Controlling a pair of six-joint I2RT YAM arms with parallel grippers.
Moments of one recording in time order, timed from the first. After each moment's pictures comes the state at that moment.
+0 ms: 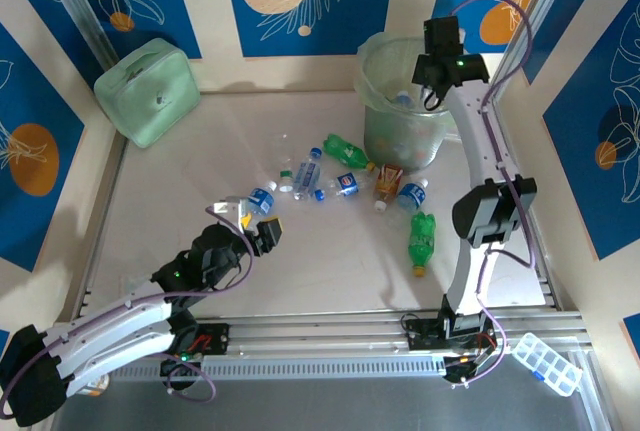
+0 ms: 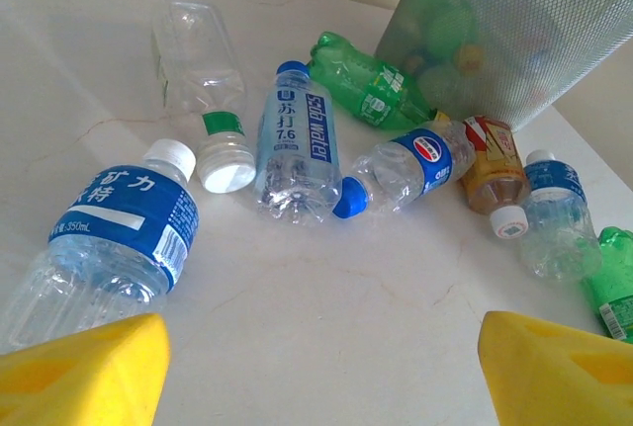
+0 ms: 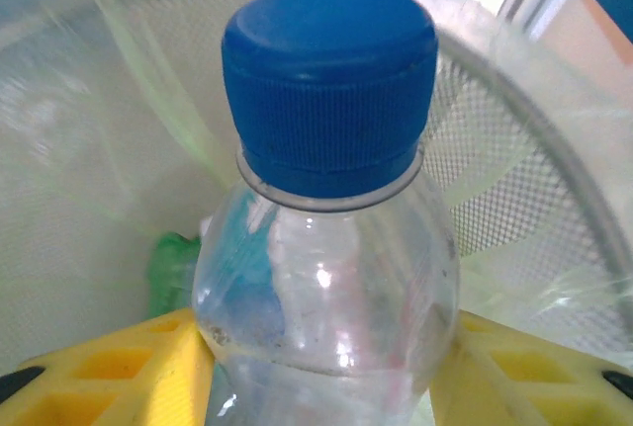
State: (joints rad) left arm -0.83 0.72 0.32 0.04 -0.29 -0.55; right arm 0.16 1.97 2.20 -1.02 0.37 0.30
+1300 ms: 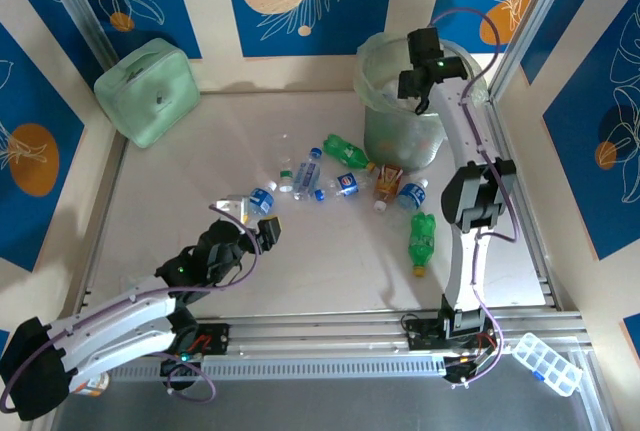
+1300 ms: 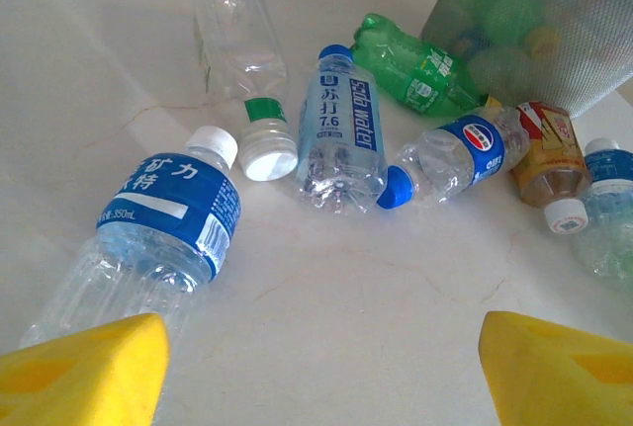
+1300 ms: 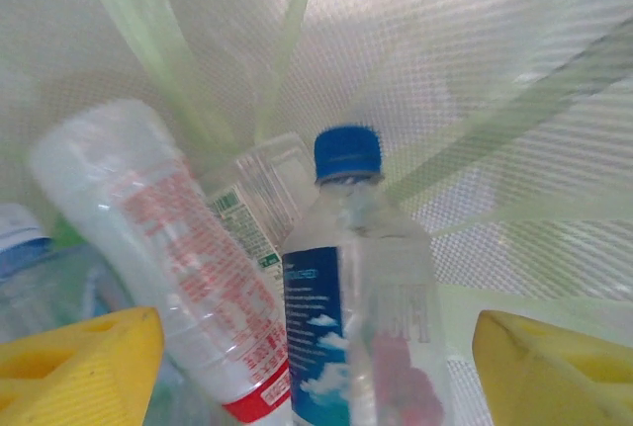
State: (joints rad) left arm -0.83 0.78 0.36 -0.01 -0.36 -0.54; right arm 0.16 2.10 2.25 -1.04 0.37 0.19
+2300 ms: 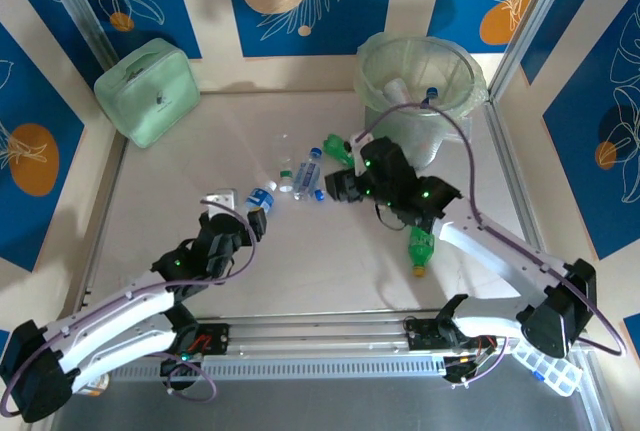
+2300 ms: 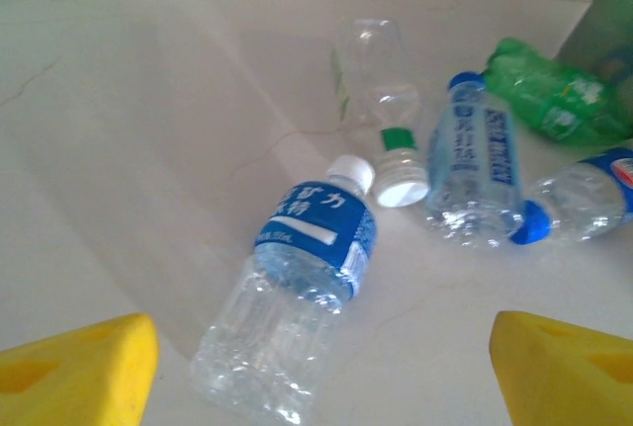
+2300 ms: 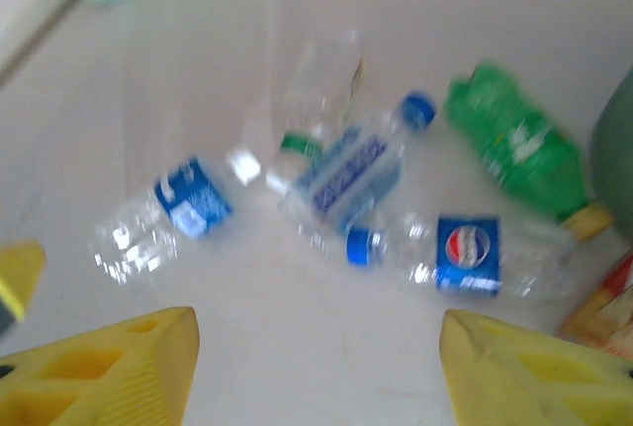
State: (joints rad) left arm -0.76 0.81 0.44 -0.20 -0.54 -0.53; right arm 0.74 1.22 1.07 -0.51 0.08 0.31
